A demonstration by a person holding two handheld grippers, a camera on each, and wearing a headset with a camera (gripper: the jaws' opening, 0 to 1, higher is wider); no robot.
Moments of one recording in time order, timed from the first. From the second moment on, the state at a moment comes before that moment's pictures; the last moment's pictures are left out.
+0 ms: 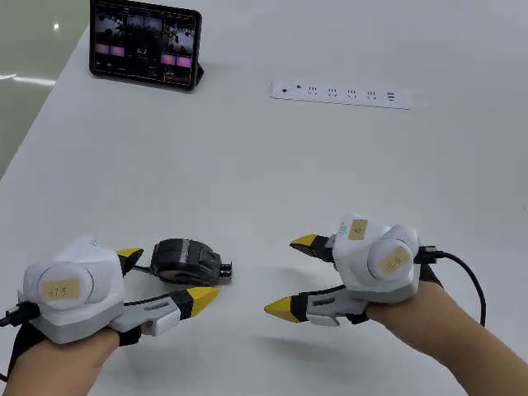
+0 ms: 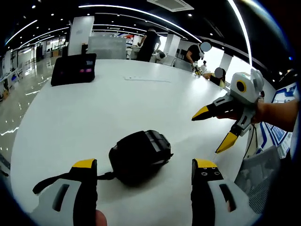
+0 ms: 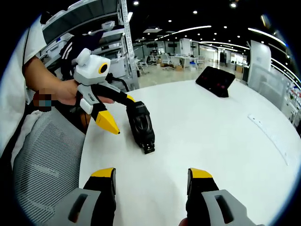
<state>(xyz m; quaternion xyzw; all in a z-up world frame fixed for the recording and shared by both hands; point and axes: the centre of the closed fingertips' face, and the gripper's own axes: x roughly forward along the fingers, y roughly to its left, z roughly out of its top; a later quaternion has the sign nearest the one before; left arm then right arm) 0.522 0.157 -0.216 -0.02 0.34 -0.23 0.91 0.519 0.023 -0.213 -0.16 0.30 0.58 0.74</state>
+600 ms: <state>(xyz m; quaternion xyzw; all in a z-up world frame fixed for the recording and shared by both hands) 0.508 0.163 -0.209 0.02 0.34 -0.26 0.90 0.519 -0.007 -0.202 -0.17 0.29 0.54 0.77</state>
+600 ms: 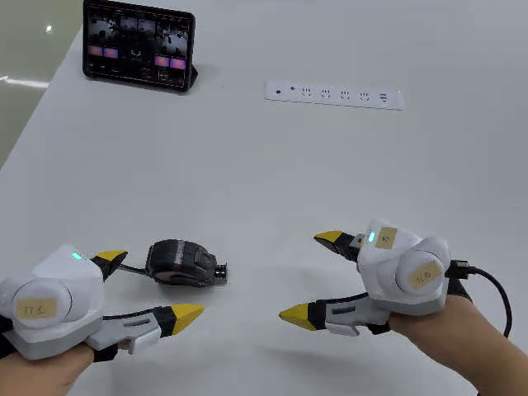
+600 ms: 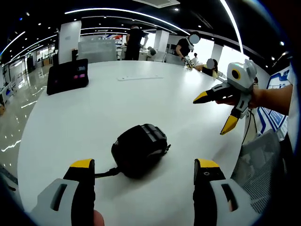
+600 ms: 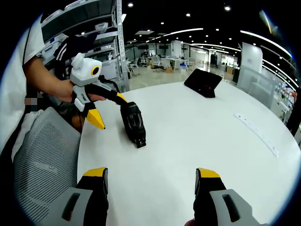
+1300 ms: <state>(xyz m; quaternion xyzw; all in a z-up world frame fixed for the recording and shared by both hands) 0.495 0.174 -0.203 0.05 0.34 -0.28 0.90 0.510 -0.046 -0.193 -0.16 0.30 0.50 0.80</state>
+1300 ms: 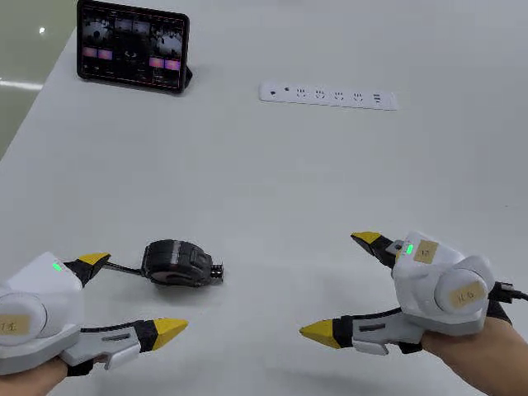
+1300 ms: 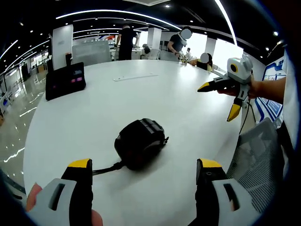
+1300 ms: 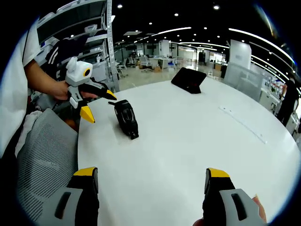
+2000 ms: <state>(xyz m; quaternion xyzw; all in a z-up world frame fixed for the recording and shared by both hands) 0.476 0.178 -0.205 0.09 0.36 -0.33 0.87 0.491 -0.075 -0.195 -0.15 0.32 0.49 0.80</state>
